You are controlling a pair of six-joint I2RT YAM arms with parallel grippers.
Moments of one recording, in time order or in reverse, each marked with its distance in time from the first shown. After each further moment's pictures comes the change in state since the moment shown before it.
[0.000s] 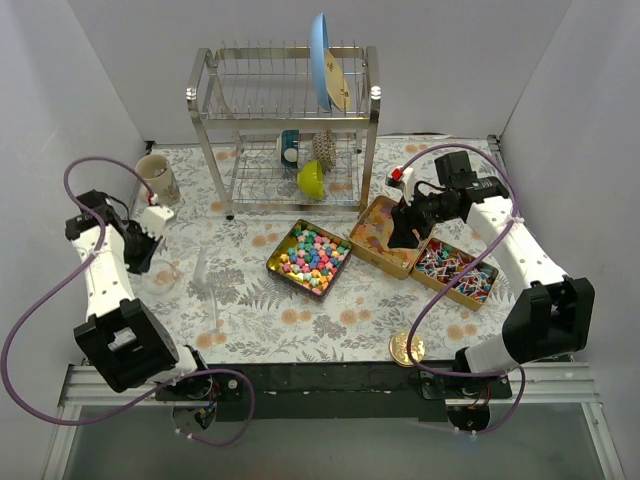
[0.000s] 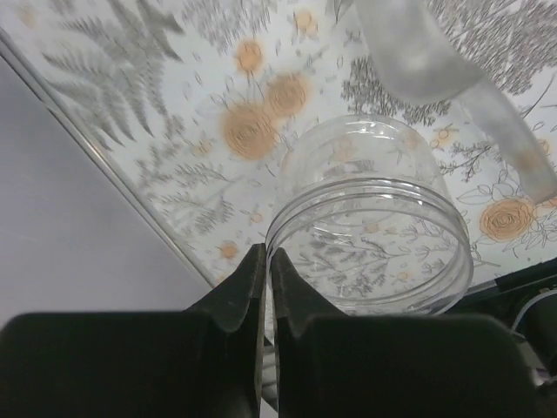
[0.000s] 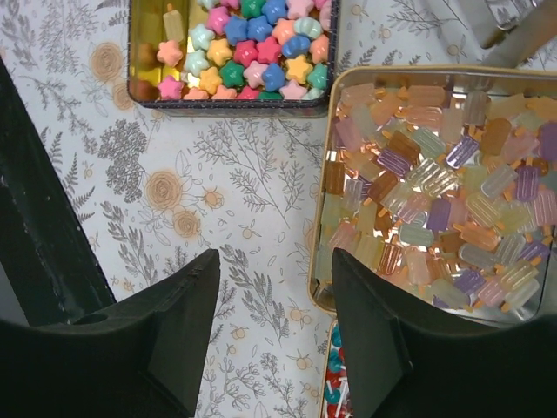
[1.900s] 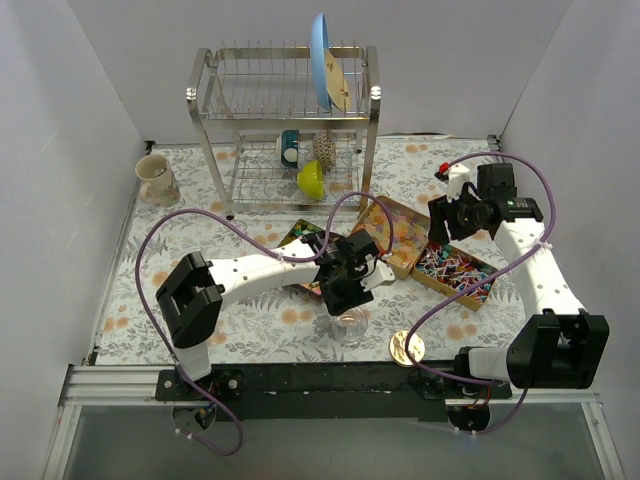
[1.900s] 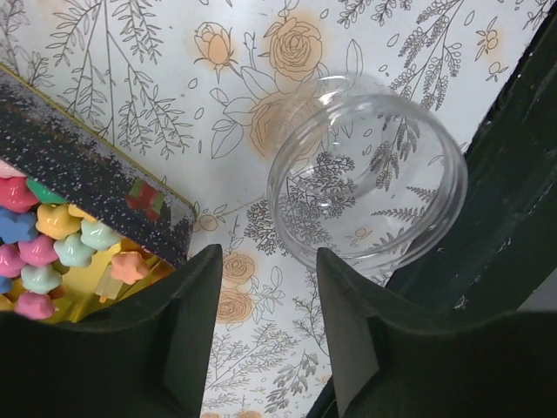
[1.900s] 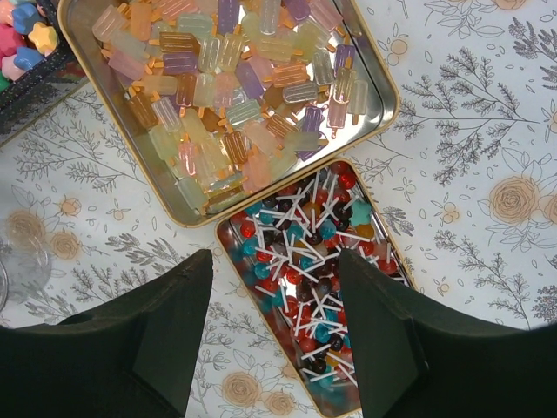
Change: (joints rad) left arm -1.575 0.447 0.259 0.217 -0.108 -0.837; right arm -0.211 -0.162 -0.153 0.137 0.380 0.282
